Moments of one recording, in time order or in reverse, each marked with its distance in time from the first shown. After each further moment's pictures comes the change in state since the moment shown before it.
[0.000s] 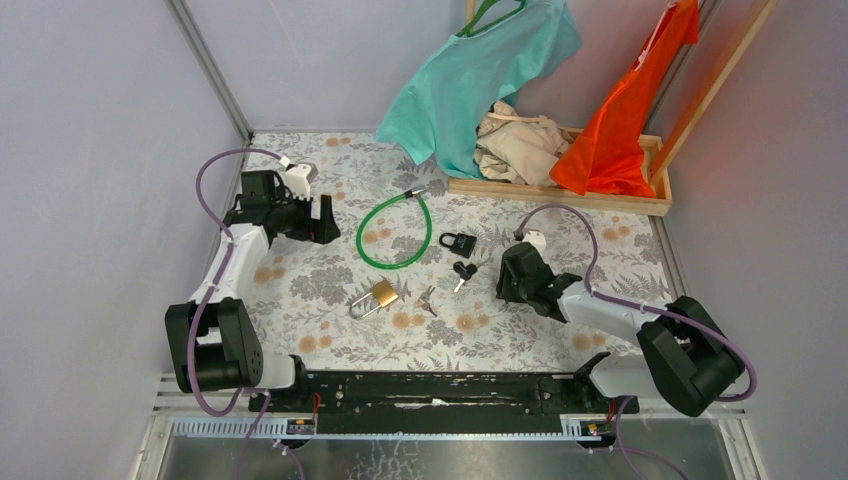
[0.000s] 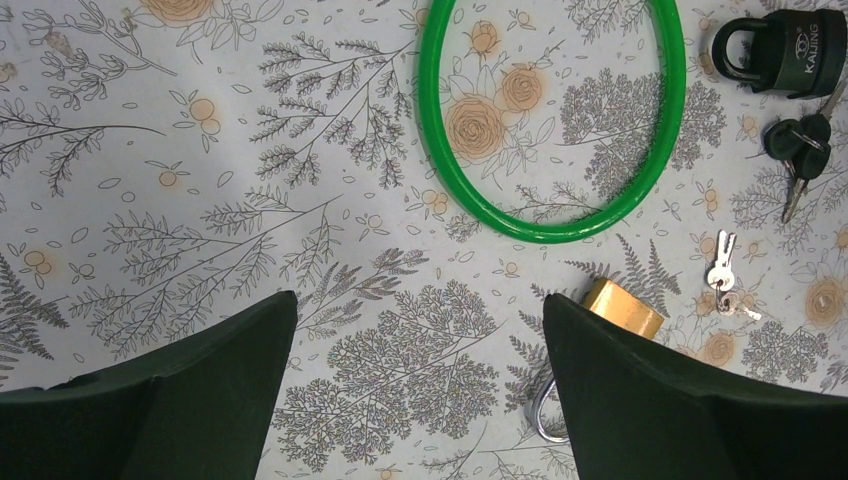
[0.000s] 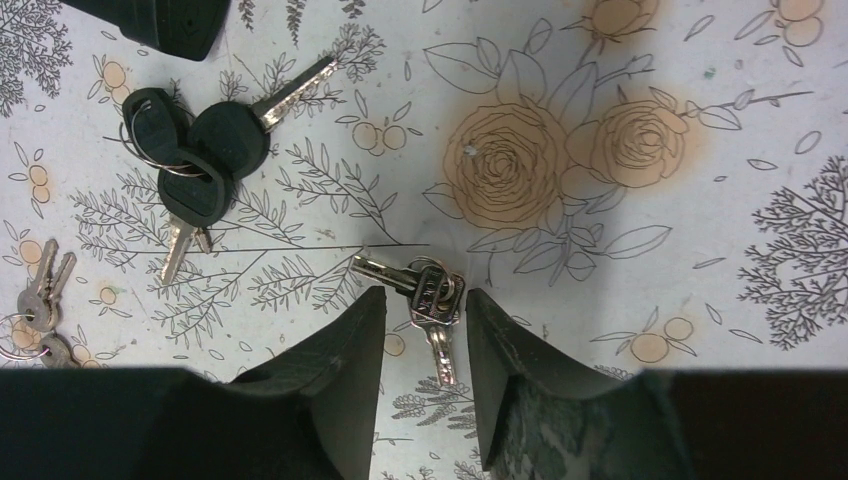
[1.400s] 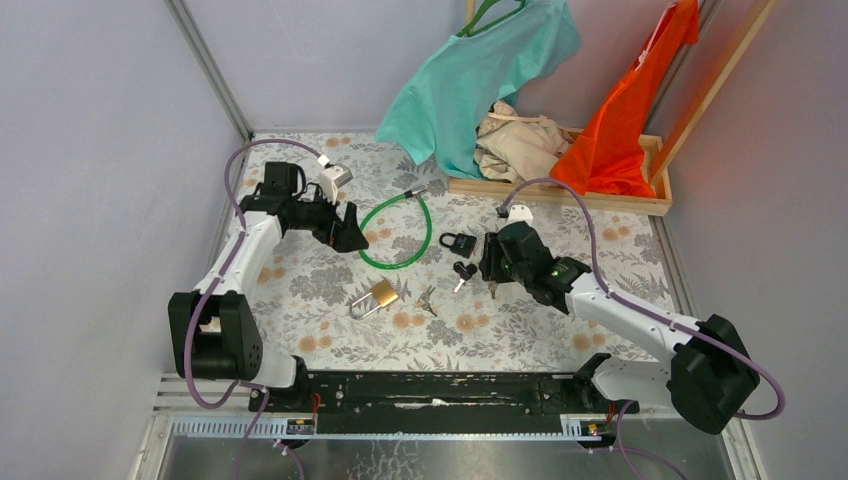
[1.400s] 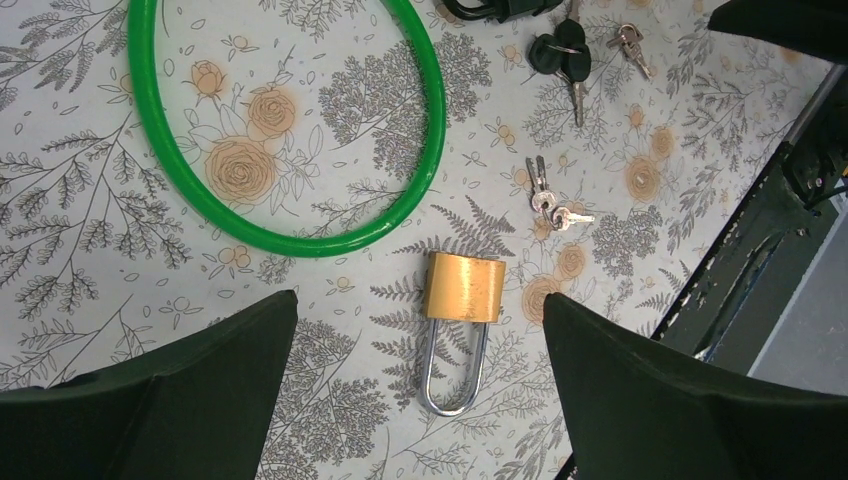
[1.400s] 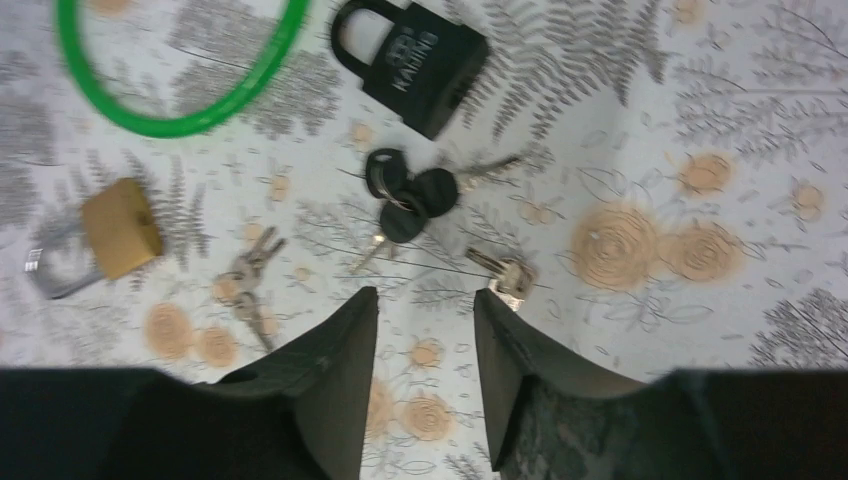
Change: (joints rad) left arm -0.126 0.049 0.102 -0.180 0.299 0.162; right arm 0.071 -0.122 0.203 -0.135 -0.037 -0.121
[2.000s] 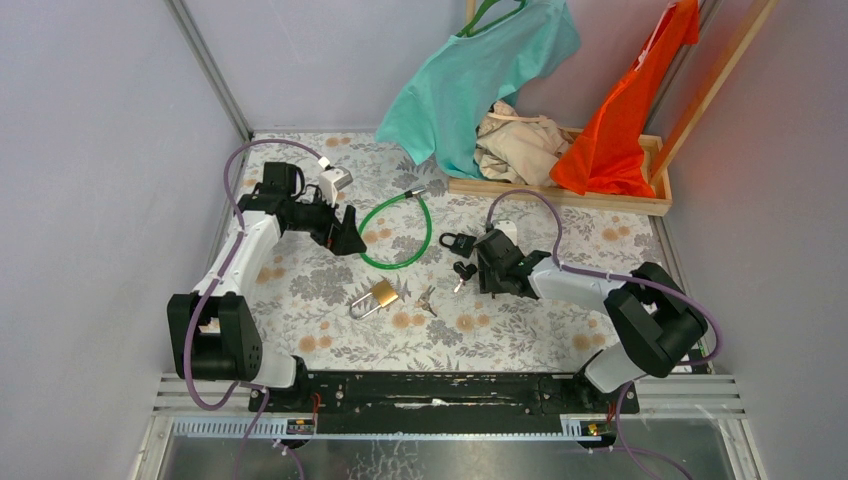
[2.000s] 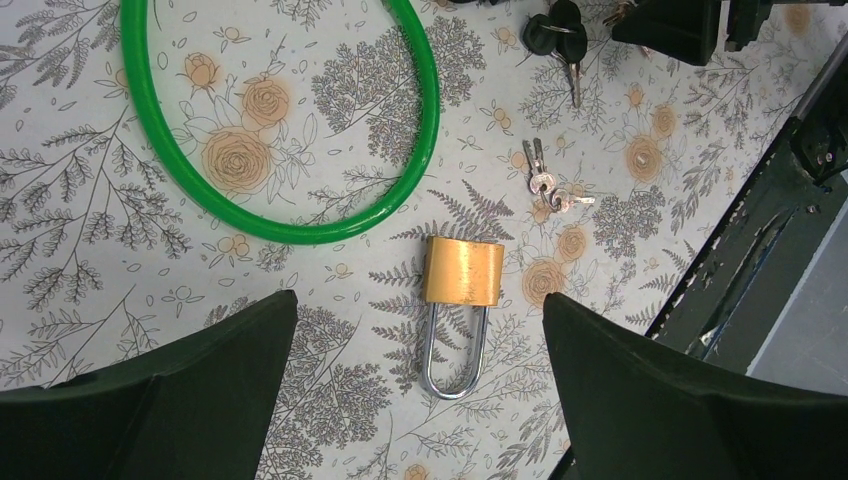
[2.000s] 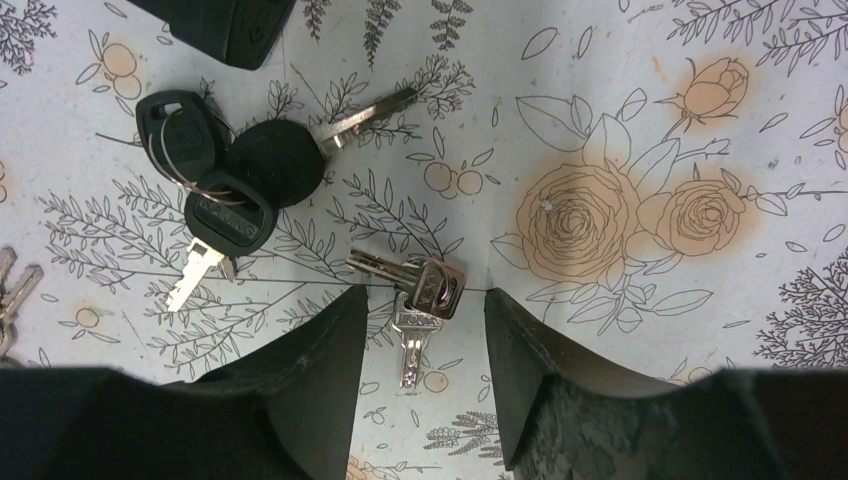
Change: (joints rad) left arm 0.000 -0.004 0.016 -0.063 0.005 0.060; right arm -0.001 0.338 0.027 -0.019 0.101 0.020
